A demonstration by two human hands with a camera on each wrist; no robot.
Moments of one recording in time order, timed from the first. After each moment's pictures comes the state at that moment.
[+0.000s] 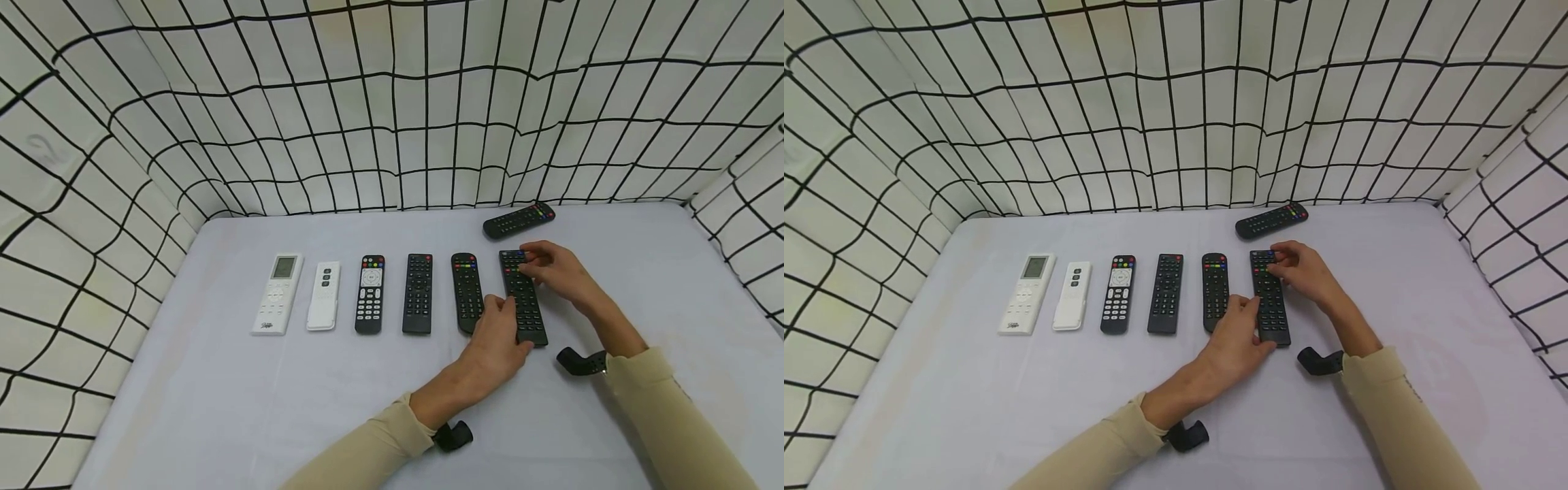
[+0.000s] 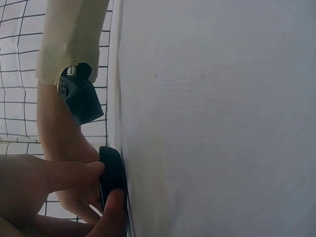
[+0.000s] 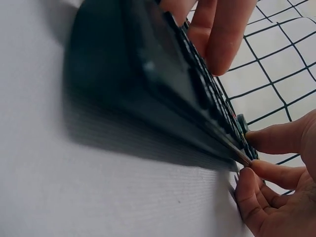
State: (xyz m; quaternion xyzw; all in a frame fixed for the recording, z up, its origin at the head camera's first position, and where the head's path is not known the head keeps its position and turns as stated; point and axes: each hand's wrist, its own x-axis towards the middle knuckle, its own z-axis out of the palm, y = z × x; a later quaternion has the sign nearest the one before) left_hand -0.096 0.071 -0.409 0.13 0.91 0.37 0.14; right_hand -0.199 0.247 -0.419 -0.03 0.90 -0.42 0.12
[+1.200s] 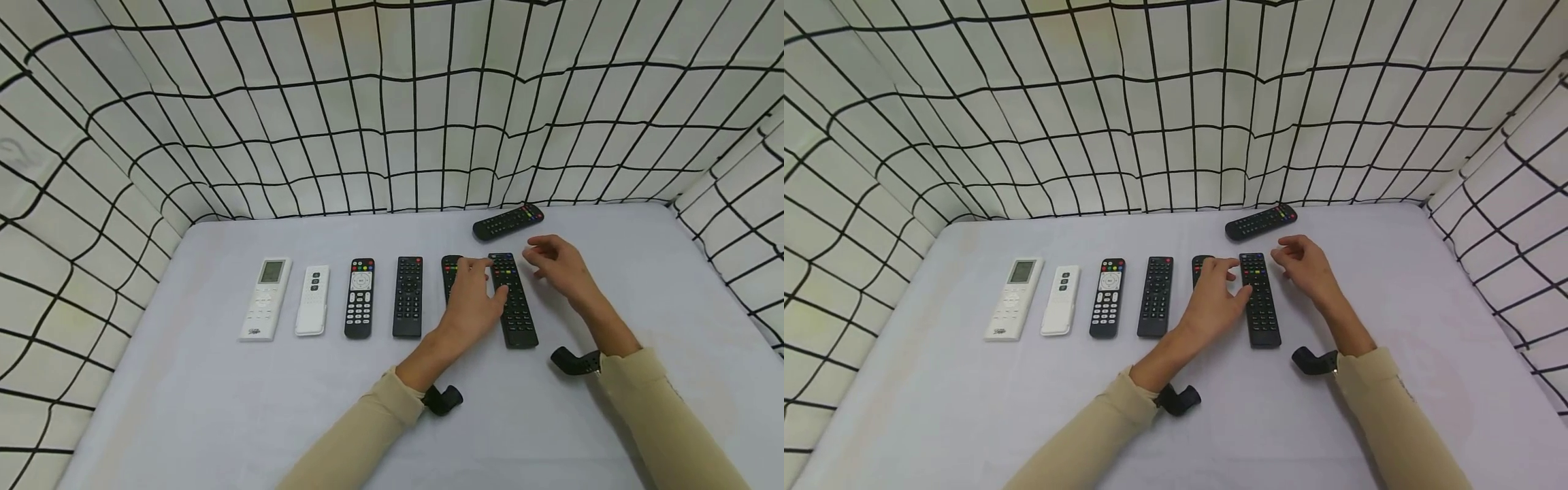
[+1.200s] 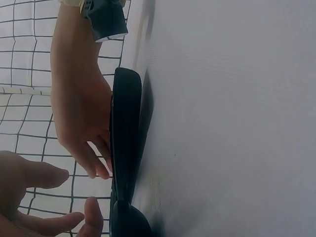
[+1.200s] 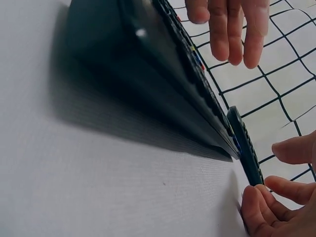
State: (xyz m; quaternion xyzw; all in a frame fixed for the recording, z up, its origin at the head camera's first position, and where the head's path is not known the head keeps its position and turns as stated) left_hand -0.148 0.061 -0.404 0.10 0.87 0.48 0.07; right_hand -0.197 0.257 -0.417 0.03 0.89 -0.46 0.05
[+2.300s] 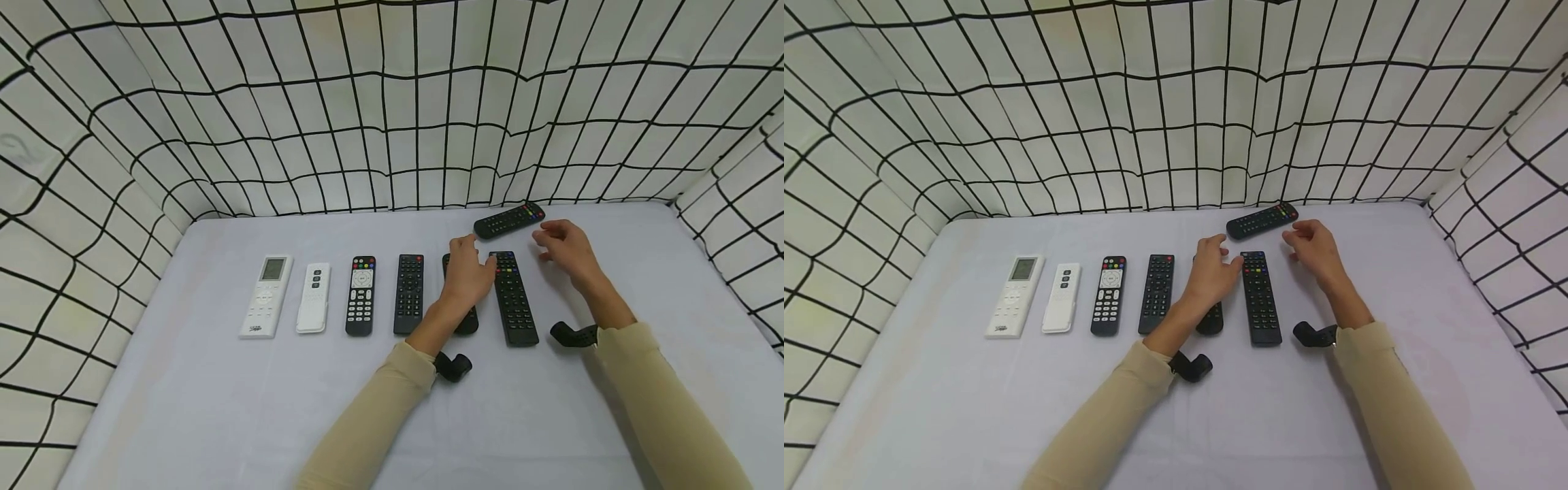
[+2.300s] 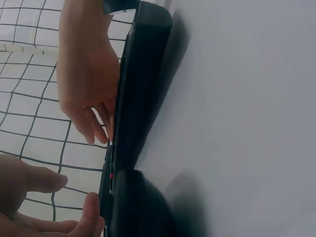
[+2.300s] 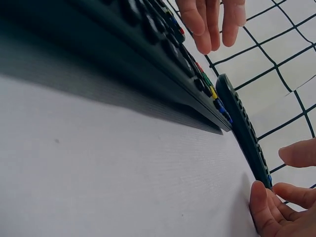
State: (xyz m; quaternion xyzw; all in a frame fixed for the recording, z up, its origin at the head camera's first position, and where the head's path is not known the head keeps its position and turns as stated) left_hand -0.190 0.065 -0.404 0.03 0.85 0.52 0.07; right_hand -0.232 0.270 -0.421 0.09 0.87 -0.49 0.05
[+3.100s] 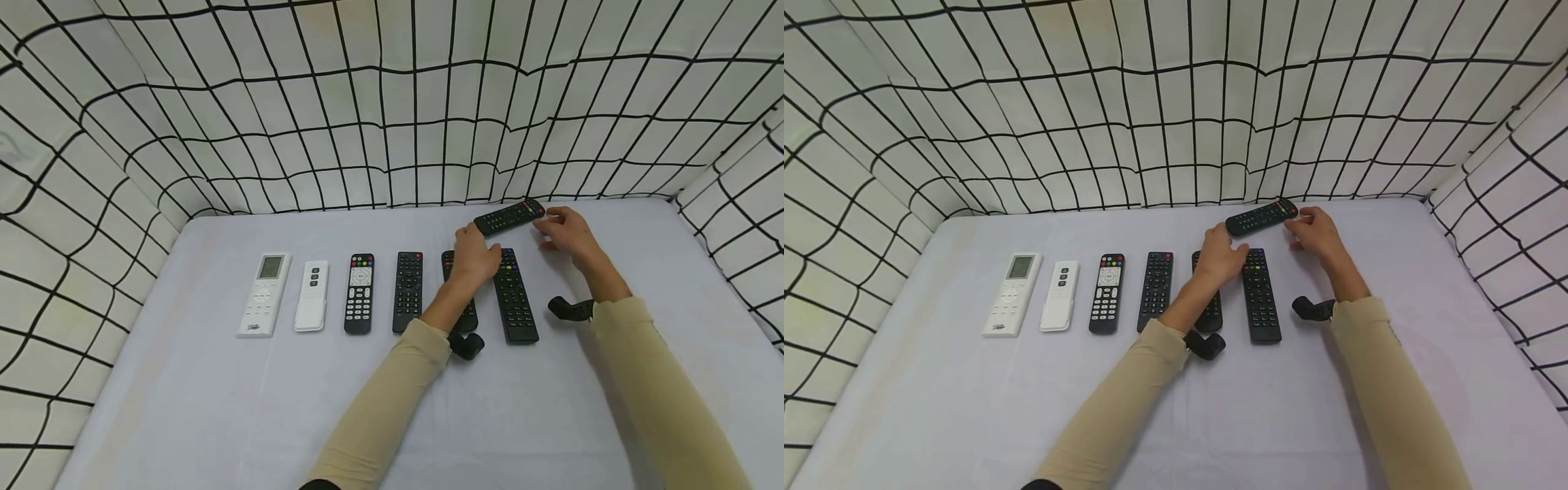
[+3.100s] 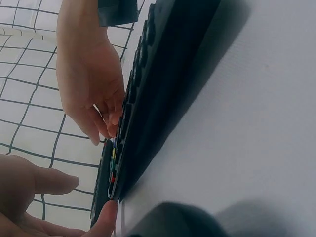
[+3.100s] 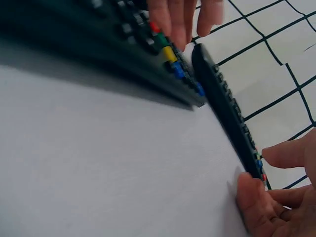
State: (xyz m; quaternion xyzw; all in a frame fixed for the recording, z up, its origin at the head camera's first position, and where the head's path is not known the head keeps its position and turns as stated) left_hand -0.223 0.085 -0.406 0.00 0.88 0.46 0.10; right_hand -0.265 0.285 -0.418 0.10 0.87 -0.47 0.10
